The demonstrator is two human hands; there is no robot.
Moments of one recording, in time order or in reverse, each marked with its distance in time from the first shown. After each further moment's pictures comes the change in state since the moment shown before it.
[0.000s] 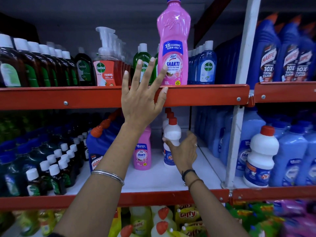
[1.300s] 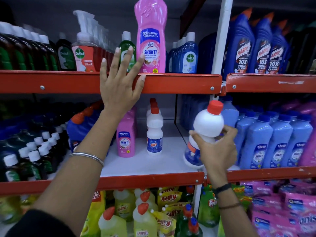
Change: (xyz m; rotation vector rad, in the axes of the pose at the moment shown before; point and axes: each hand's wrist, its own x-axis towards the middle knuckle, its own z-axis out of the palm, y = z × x) left_hand -0.003 0.001 -0.001 -0.015 -0.012 -0.031; right_hand -0.026 -0.002 -0.169 0.052 0.320 0.024
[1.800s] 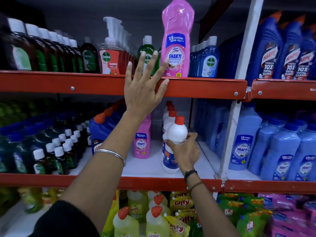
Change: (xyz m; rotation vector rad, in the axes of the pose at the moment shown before) left_hand 0.001 -0.001 -0.002 0.005 -0.004 0.018; right_hand -0.044 0.008 0.126 -0.059 -0.378 0.048
